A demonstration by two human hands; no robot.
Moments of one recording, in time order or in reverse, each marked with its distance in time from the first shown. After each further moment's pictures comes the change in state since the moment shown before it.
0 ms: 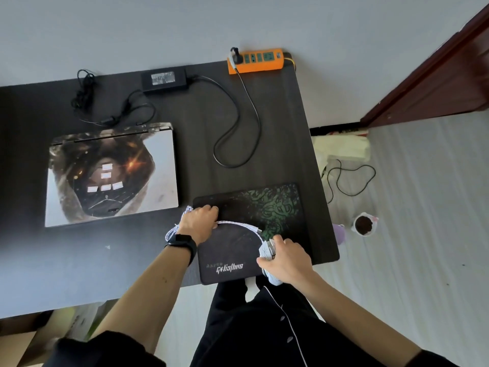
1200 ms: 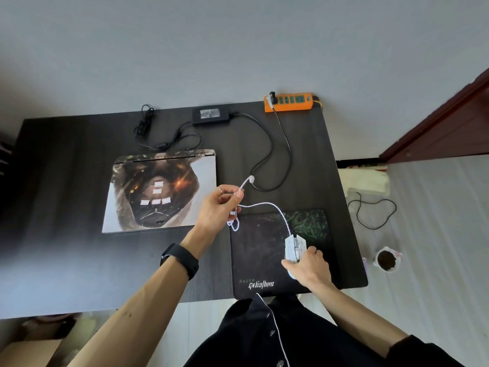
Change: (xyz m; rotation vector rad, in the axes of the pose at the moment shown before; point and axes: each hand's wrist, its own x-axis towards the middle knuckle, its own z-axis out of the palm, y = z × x) left_hand -0.080 -0.026 -0.120 -1.677 0.317 -0.099; right_hand 0.005 -0.038 -0.009 0.171 0.127 0.240
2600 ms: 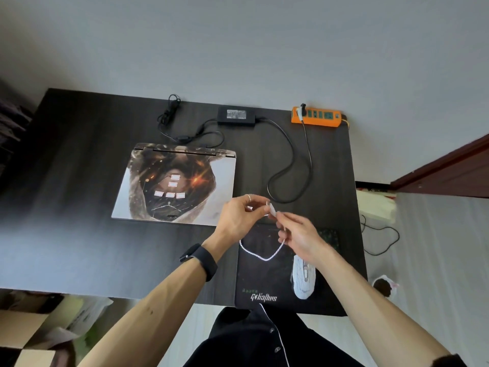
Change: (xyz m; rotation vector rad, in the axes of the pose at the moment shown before) left_hand 0.014 -0.006 -0.008 0.364 0.030 0.160; right_hand -0.004 -0.123 -0.082 1.022 -0.394 -0.220
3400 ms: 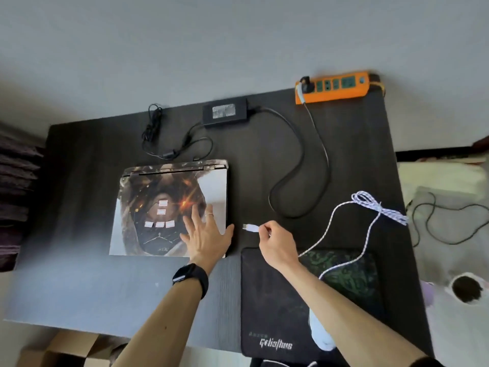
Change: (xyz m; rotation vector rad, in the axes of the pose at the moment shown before) left_hand 0.096 -0.092 0.015 0.937 0.217 -0.449; right_hand 0.134 0.043 0.016 -0.556 0.033 -0.137
